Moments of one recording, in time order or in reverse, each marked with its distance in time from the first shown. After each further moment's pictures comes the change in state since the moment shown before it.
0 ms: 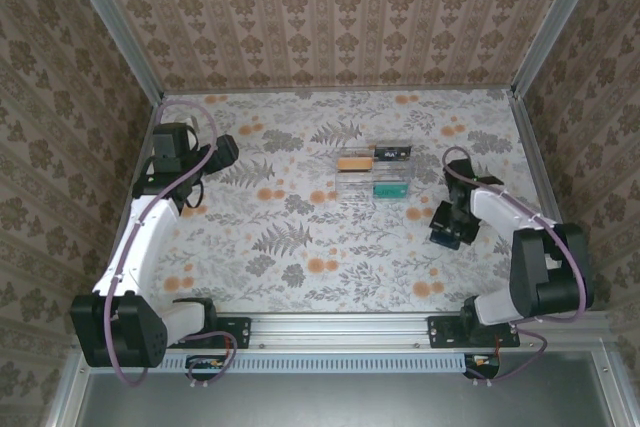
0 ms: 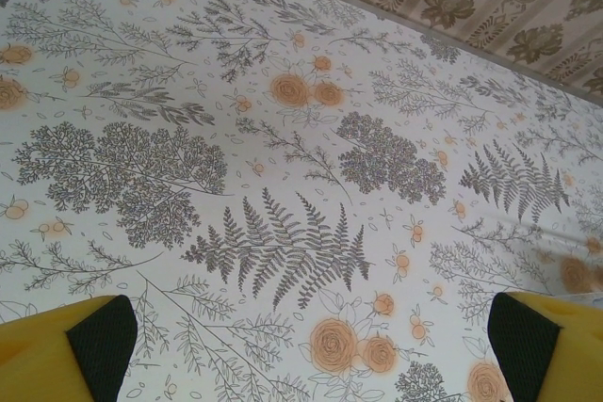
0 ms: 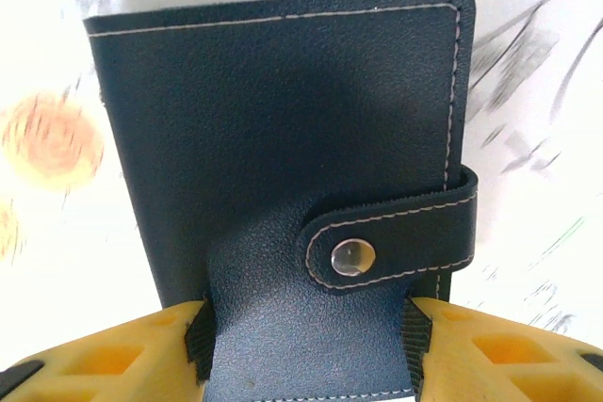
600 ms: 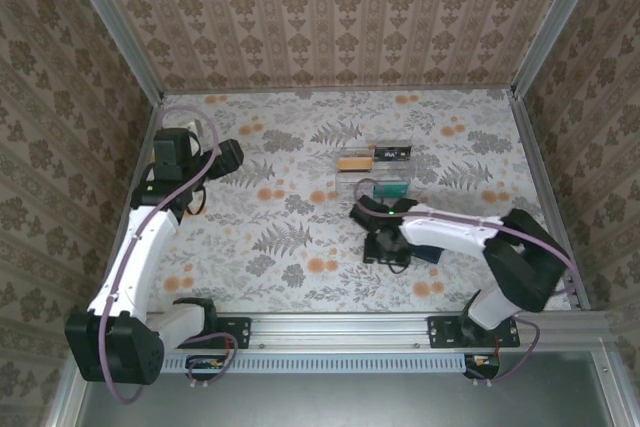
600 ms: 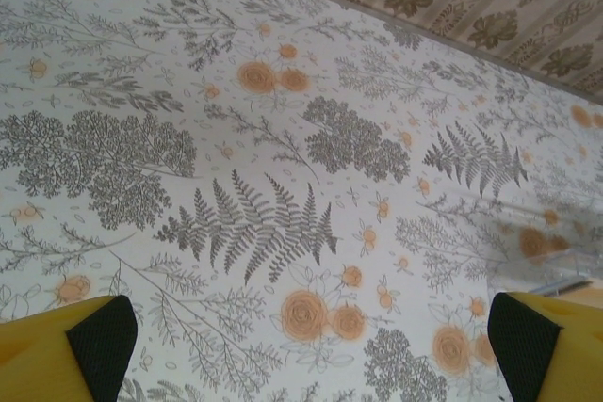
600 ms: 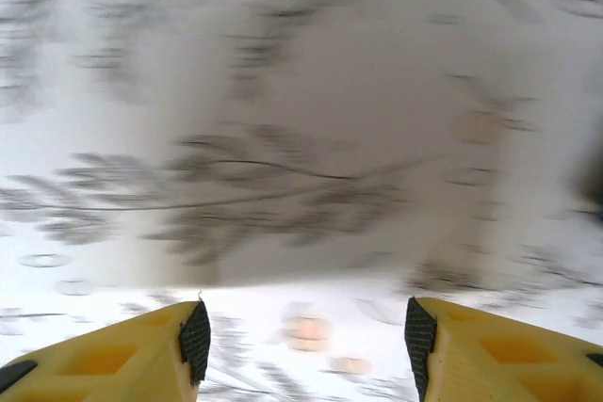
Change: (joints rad) left arm -0.056 -0.090 -0.019 -0.056 0.013 -0.014; right arm 0.742 0.168 0.140 0.006 -0.004 0.356
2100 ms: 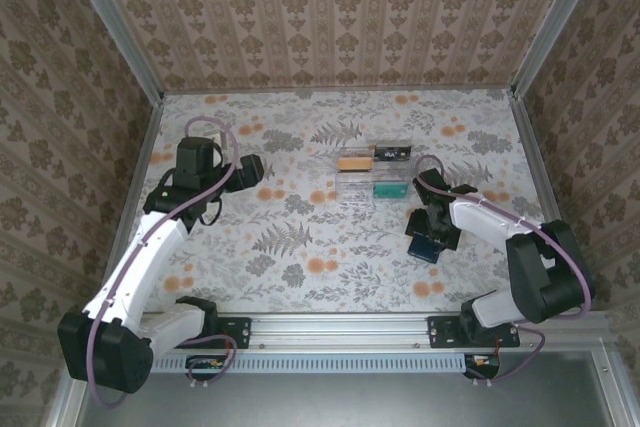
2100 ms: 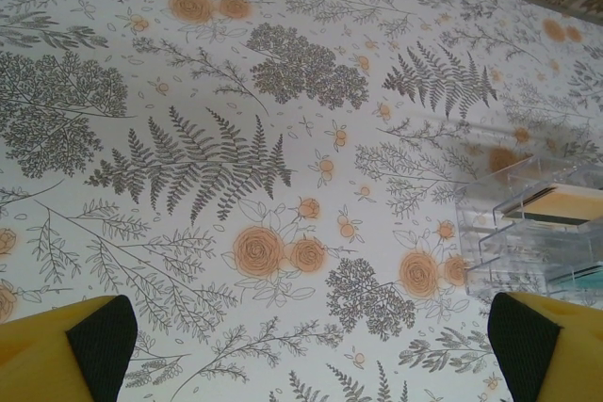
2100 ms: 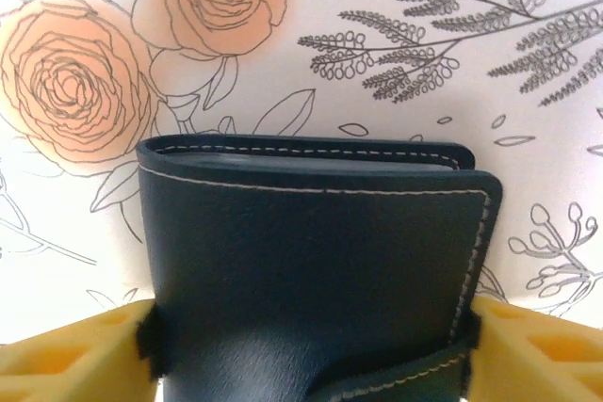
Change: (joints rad) left arm -0.158 -0.014 -0.031 -0.048 -0.037 -0.026; right arm -0.533 -0.162 -0.176 0.079 0.044 -0.264
